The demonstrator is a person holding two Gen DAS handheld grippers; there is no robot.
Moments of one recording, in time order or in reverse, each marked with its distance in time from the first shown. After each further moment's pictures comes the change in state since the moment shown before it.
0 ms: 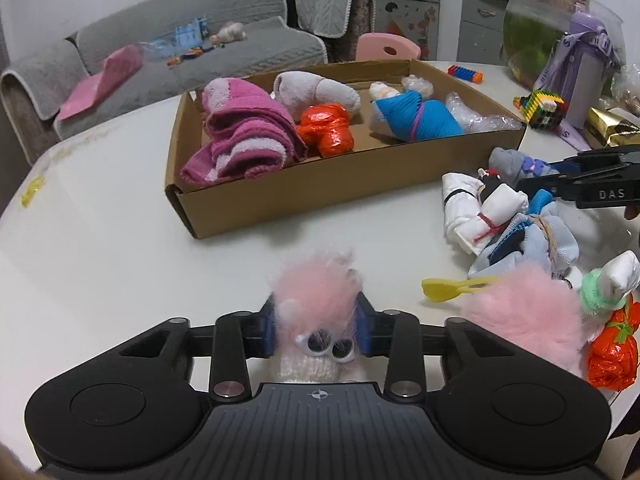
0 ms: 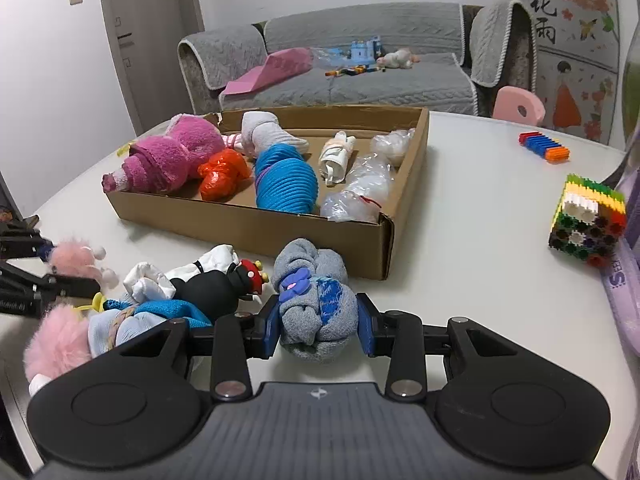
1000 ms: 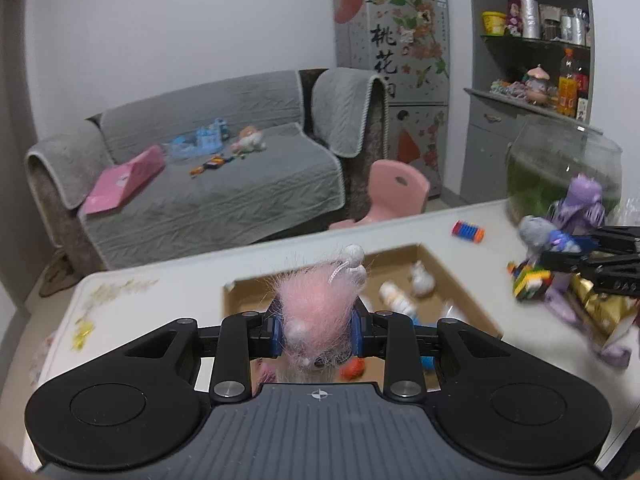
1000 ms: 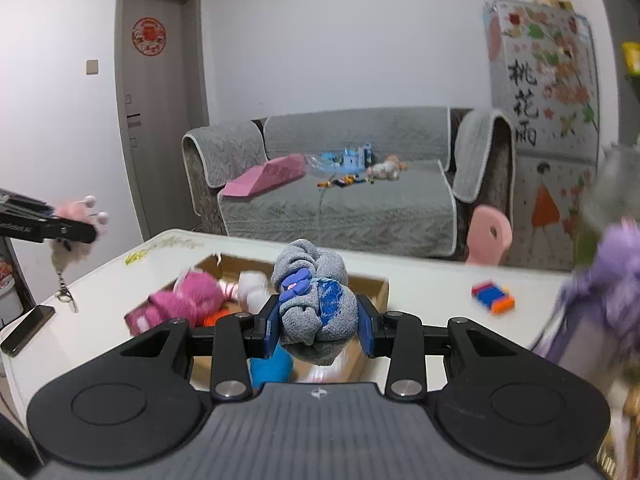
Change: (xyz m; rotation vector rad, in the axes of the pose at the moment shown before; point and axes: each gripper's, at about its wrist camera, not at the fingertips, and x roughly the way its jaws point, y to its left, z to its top) left arm -0.094 0.012 0.161 -0.030 -0.254 0.013; right arm -0.070 -0.014 0.103 -0.067 -0.275 -0.022
